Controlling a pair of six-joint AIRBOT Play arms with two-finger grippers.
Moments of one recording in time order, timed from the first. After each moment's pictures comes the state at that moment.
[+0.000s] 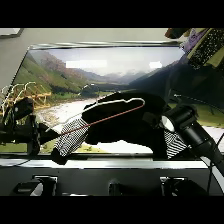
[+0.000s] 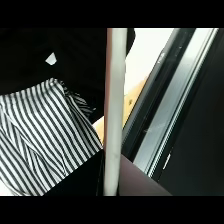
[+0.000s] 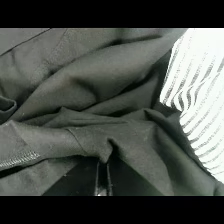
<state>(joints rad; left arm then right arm) 0.06 -0.71 0.95 0.87 -1.59 -0.50 0.49 -1.00 0.97 -1.79 1.26 2.54</state>
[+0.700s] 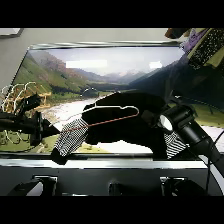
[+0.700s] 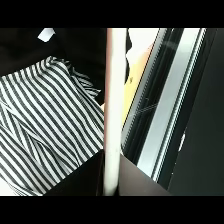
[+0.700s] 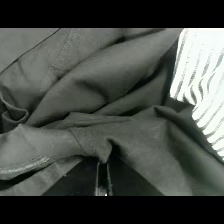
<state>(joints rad) 0.15 -0.93 0.95 0.87 -1.63 -0.30 0.49 -1.02 0.97 -1.76 1.23 2.65</state>
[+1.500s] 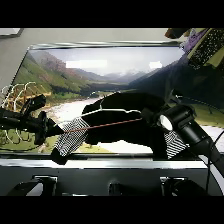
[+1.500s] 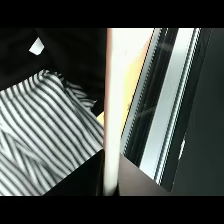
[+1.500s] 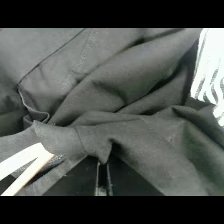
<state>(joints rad) 0.10 -0.96 0.93 0.84 -1.60 -0.26 0.49 -1.02 0.97 -1.75 1.18 2.69</state>
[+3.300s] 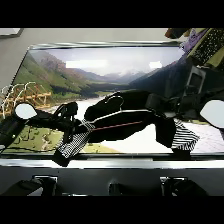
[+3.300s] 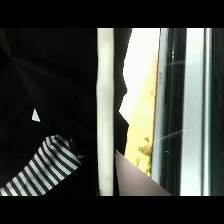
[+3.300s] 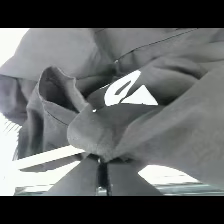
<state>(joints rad) -0.26 -1.07 0.90 0.80 -1.24 -0.19 0.49 -0.91 1.35 -1.63 1.44 2.31</state>
